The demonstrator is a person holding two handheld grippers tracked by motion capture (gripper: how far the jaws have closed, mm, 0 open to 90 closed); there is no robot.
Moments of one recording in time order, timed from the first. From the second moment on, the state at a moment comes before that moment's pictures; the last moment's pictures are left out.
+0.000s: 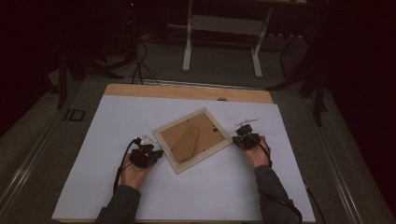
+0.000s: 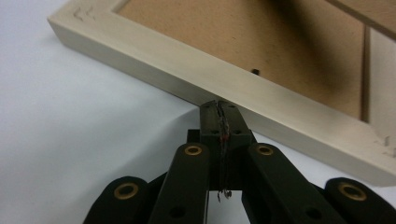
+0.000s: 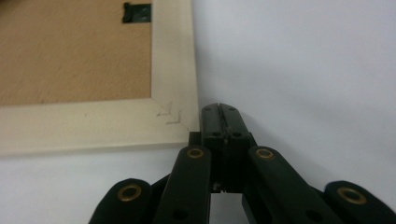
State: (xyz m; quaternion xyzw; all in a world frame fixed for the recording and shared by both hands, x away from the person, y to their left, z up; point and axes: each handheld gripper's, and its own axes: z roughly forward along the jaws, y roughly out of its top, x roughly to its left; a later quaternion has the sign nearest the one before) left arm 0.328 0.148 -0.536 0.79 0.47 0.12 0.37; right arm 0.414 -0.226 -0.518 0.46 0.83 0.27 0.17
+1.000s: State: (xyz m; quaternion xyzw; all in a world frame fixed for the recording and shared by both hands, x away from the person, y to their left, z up) left arm 0.358 0.150 -0.533 0.78 0.51 0.10 0.36; right arm 0.397 -0.225 -0.516 0.46 0.83 0.27 0.13
